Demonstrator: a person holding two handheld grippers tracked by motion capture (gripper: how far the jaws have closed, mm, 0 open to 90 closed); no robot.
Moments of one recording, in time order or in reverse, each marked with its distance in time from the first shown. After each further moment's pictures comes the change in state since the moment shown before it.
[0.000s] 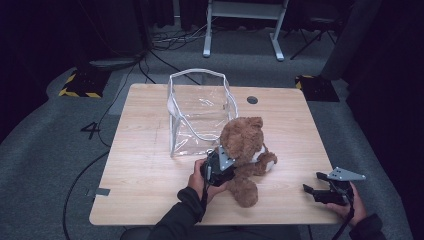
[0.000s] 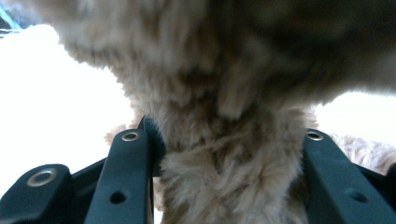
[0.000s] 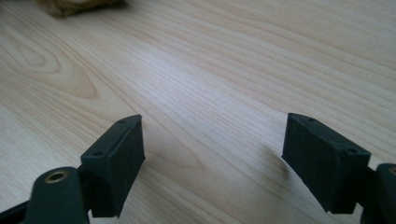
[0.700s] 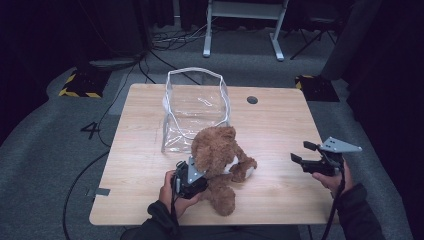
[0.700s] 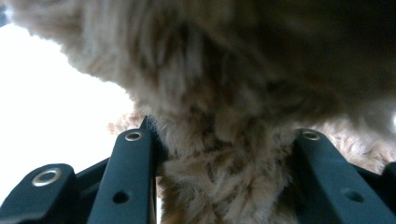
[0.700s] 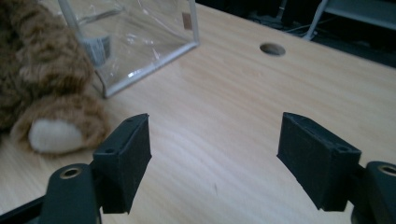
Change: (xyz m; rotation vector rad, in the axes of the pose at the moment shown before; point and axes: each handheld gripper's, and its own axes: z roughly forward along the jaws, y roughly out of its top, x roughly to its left) left arm 0.025 -0.045 -0.065 0.022 0.026 -0.027; right arm 0.019 0.114 0.002 -0.208 0.041 -0.069
